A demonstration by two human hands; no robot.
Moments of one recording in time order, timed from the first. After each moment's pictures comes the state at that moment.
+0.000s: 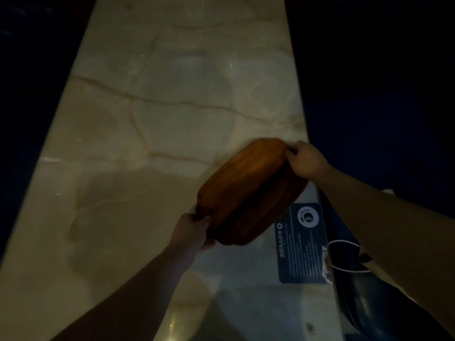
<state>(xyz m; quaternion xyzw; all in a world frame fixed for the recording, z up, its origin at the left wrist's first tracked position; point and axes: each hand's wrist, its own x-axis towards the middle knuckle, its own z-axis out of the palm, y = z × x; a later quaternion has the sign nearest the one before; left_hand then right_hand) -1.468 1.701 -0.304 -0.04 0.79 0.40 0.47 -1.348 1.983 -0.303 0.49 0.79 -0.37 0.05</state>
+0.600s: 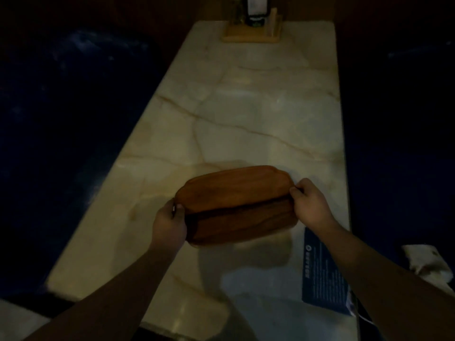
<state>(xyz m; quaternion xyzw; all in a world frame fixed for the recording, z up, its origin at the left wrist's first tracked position) -1.507 1.620 -0.219 0.08 0.88 0.44 0.16 -1.369 1.873 -0.258 0.43 0.75 -0.50 -0.08</state>
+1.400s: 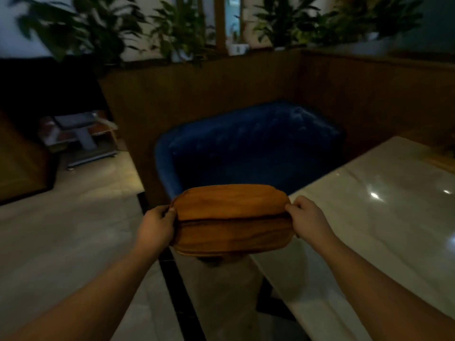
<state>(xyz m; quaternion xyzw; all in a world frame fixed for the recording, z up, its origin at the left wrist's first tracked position) -1.427 1.154 -0.080 -0.20 0.86 0.47 -0.10 -1.475 1.459 -0.080 0.07 0.88 -0.47 0.01</state>
